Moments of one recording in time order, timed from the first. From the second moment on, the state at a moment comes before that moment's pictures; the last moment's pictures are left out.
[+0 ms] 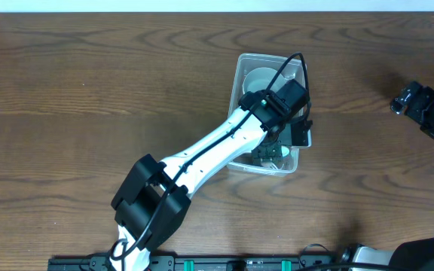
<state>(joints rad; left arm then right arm) -0.85 2.01 1.70 -1.02 0.04 0.69 -0.44 1.49 1.46 -1.14 -0.18 0.22</state>
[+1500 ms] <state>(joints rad) -0.50 1.95 1.58 -1.01 0.14 -0.28 -0.44 1.49 1.46 -1.14 -0.18 0.22</state>
